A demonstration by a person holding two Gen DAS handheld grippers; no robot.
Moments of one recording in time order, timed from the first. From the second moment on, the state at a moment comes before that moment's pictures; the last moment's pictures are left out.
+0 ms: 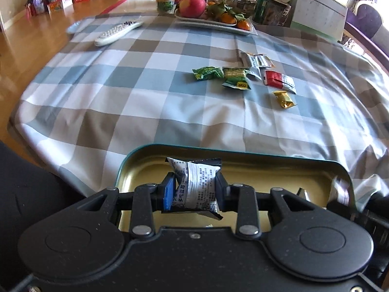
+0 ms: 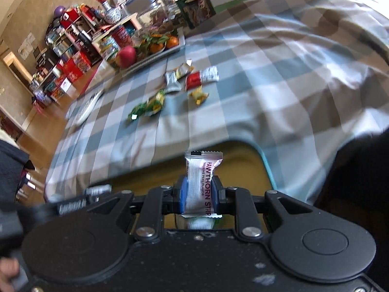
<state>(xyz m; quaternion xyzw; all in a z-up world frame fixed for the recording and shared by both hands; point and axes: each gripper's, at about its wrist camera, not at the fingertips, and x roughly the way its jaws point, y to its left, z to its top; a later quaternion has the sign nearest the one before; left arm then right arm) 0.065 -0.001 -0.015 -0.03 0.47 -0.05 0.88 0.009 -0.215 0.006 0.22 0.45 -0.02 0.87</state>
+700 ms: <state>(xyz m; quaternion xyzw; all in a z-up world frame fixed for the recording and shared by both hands) 0.074 0.018 -0.022 -0.08 0.48 -0.01 0.87 -0.015 -0.168 -0.008 0.13 0.47 0.02 0.87</state>
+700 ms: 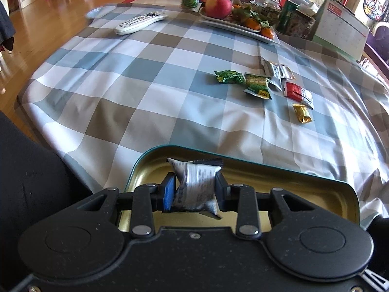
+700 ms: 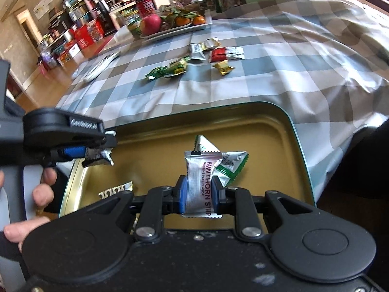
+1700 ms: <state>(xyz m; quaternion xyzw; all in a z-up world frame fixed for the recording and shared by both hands) 0.074 0.010 -0.024 -0.06 0.48 -0.01 0.88 -0.022 -0.151 -0.006 0.11 0.48 0.09 0.86</state>
